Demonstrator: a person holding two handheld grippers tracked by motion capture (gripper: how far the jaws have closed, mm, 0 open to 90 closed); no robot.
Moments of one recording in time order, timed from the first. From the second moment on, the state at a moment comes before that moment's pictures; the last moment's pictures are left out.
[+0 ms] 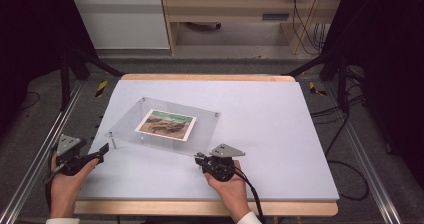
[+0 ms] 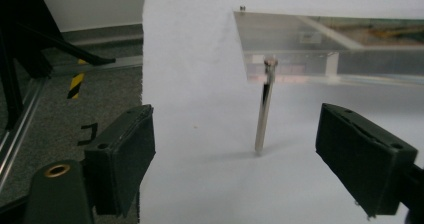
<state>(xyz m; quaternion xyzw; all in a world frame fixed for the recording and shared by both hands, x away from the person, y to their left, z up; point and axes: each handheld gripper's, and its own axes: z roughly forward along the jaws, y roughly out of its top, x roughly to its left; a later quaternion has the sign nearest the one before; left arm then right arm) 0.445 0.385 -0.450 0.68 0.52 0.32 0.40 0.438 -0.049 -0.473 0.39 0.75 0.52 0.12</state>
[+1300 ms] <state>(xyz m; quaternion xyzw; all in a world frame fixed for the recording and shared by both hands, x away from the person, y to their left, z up) 0.486 0.366 -0.456 0.66 0.51 0.26 0.49 0.446 -0.051 -0.466 0.40 0.73 0.54 0.15</state>
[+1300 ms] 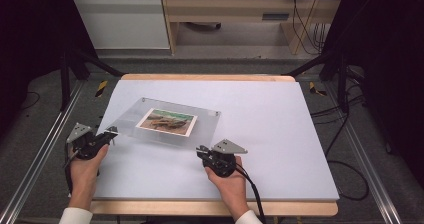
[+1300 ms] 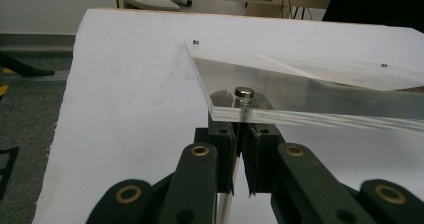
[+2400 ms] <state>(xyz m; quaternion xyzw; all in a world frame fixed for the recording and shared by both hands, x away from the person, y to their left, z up) 0.485 0.361 -0.448 0.68 0.49 0.26 0.49 0.450 -0.055 -0.462 0.42 0.71 0.54 0.15</state>
